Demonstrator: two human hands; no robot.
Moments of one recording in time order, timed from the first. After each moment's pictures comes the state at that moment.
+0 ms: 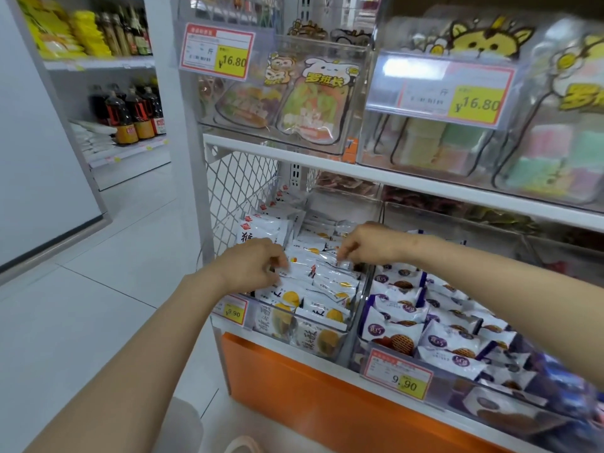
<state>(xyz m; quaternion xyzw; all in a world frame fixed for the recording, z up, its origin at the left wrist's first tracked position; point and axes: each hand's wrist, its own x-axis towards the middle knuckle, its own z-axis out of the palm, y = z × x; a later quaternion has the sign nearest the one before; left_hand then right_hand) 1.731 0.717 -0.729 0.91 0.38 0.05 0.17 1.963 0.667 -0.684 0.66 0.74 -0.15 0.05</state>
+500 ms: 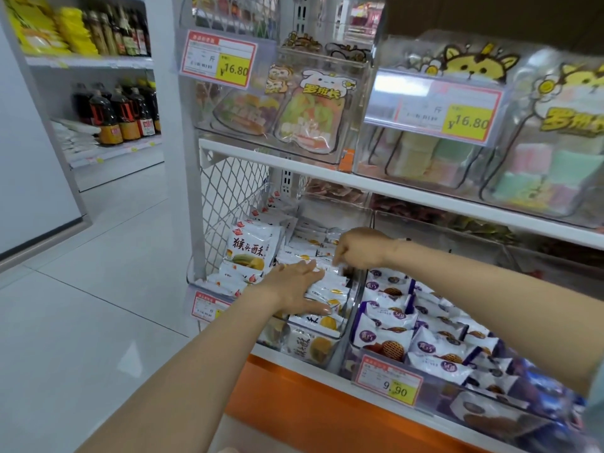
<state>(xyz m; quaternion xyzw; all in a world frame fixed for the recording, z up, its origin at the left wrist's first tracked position) 1.799 0.700 -0.754 0.93 0.34 -0.08 0.14 1.966 0.682 -0.692 0.69 0.71 -0.10 0.09</state>
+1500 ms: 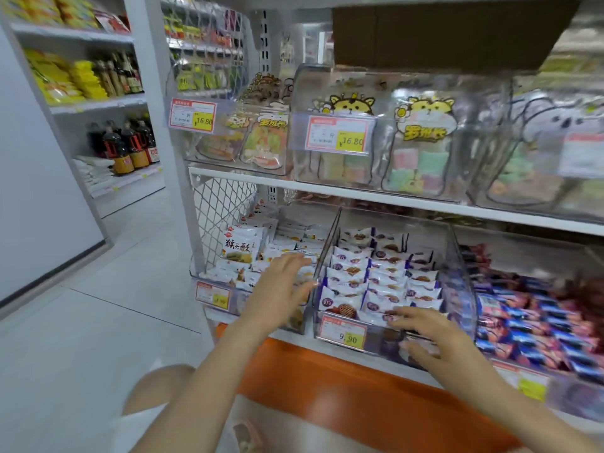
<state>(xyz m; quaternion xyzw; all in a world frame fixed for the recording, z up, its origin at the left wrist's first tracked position) 1.790 0.587 -0.724 0.88 0.37 0.26 0.17 2.010 0.413 -0.733 0.69 0.66 -0.13 -0.28</state>
